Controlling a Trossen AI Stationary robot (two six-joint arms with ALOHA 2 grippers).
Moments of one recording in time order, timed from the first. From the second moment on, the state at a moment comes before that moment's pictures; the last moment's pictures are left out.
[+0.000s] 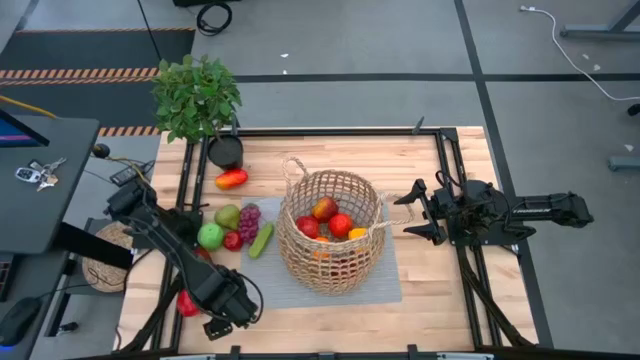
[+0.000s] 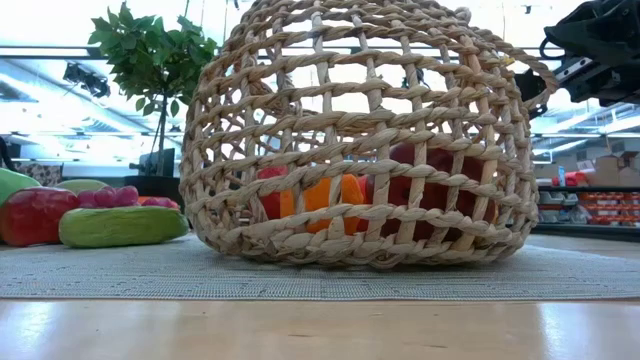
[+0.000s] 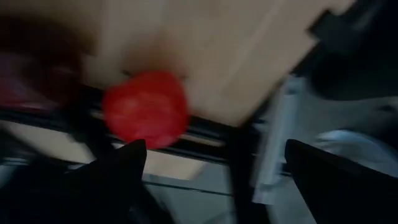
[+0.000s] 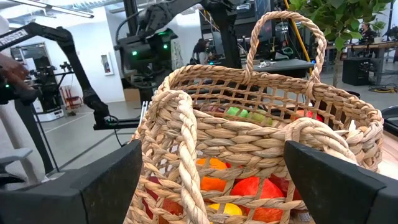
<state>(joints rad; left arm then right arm) -0.77 1.69 1.36 -1.33 0.44 -1.13 -0.07 0.18 0.01 0.27 -0.26 0.14</state>
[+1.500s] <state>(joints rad) -1.00 1.72 1.04 -1.15 0.25 -0.24 -0.07 0.18 0.01 0.27 -0.26 0.14</state>
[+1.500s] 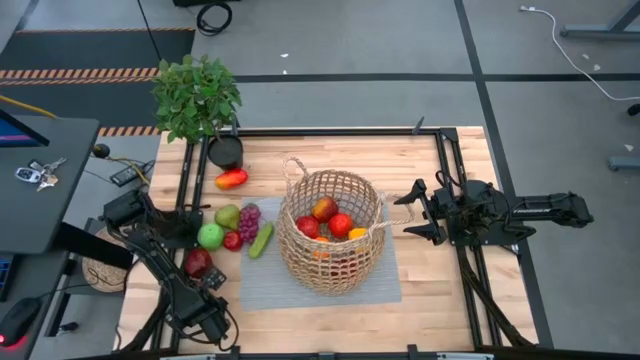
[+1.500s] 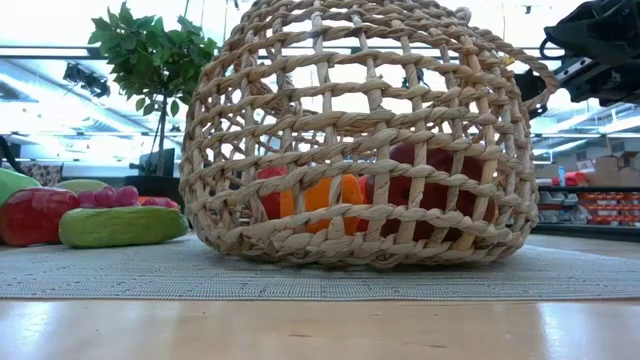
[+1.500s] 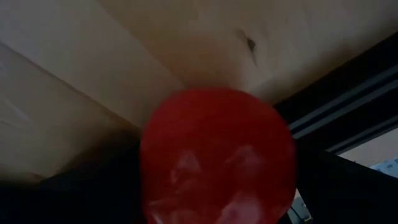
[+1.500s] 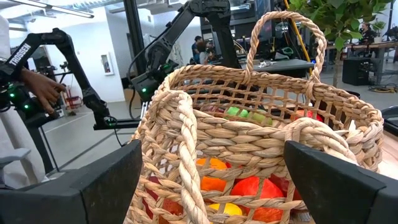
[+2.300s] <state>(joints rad) -0.88 1.72 1.23 -1.24 -0.20 -0.45 -0.07 0.18 0.01 0.27 -0.26 0.14</state>
